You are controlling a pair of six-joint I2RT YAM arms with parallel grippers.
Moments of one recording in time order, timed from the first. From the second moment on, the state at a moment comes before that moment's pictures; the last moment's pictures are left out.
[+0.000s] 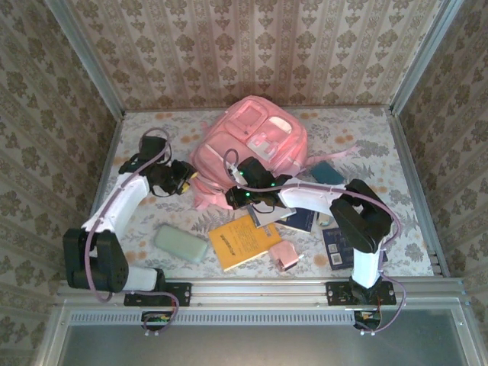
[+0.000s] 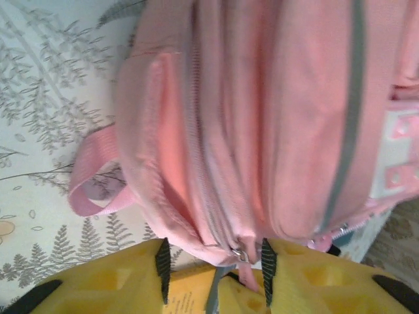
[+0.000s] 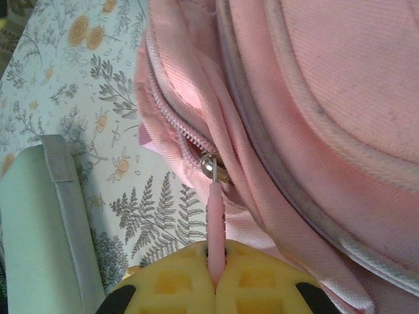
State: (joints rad) left arm -0.18 1.35 1.03 -0.68 0.39 -0.97; right arm 0.78 1.85 1.20 -0.13 -0.27 0.43
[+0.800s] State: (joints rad) left arm -0.35 1.58 1.17 -0.69 0.39 -1.01; right arm 0.81 1.77 1.23 -0.29 -0.18 0.35
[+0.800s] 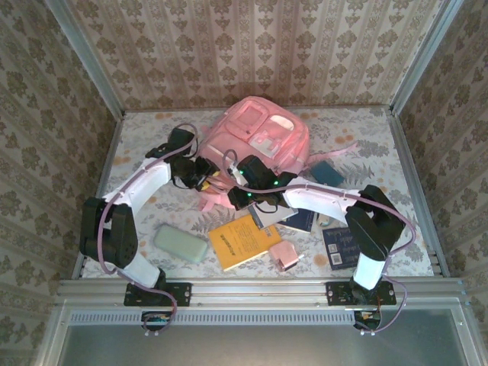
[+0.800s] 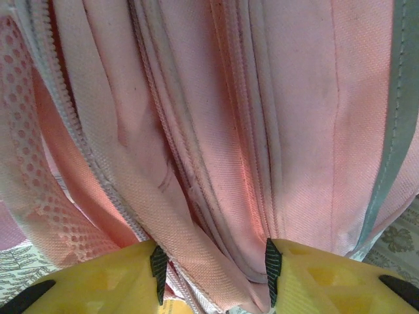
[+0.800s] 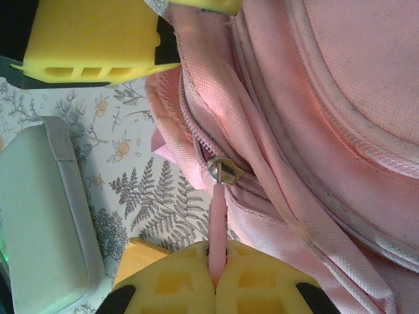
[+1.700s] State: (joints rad) left arm -0.49 1.57 1.29 -0.74 0.21 -1.11; right arm 0.85 1.68 1.05 -0.06 0.08 0.56
